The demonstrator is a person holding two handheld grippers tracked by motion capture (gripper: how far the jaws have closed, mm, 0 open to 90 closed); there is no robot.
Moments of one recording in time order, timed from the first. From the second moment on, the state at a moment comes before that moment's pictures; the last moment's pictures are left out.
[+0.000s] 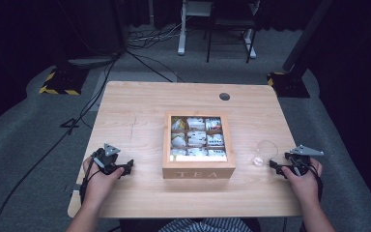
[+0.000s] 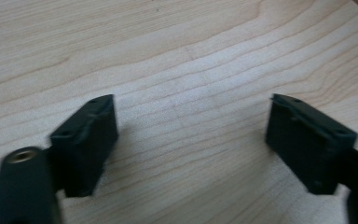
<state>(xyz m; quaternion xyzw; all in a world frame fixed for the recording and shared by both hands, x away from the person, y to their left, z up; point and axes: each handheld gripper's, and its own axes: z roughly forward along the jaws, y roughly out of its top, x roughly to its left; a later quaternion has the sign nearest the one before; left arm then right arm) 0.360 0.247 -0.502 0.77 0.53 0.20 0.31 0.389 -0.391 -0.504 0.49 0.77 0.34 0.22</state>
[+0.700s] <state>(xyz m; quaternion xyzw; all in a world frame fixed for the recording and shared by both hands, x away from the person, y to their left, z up) 0.341 0.208 -0.443 0.78 0.44 0.20 0.39 0.389 -0.391 -0.504 0.49 0.77 0.34 0.22</state>
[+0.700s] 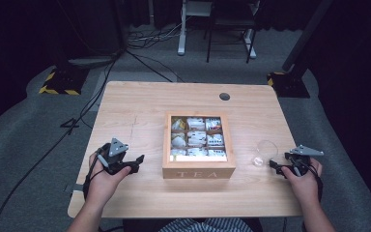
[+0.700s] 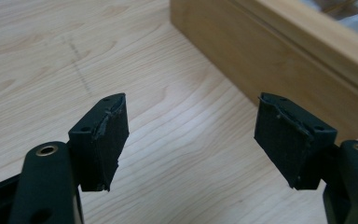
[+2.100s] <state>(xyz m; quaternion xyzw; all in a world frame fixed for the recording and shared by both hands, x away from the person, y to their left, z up) 0.313 0.140 -0.454 0.83 0.36 0.14 0.41 0.389 -0.391 -0.504 0.49 0.77 0.34 0.22</state>
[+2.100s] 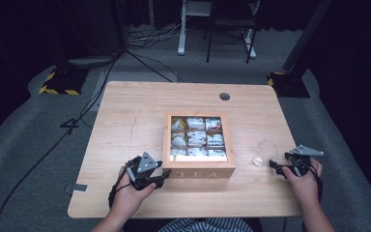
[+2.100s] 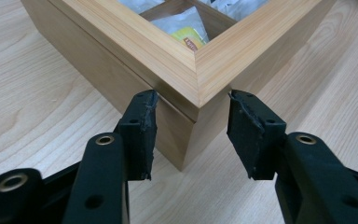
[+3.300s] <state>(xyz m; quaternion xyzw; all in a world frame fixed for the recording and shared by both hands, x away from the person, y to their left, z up) 0.318 0.135 -0.433 0.81 0.34 0.23 0.42 0.389 -0.391 -0.504 0.49 0.77 0.34 0.22</state>
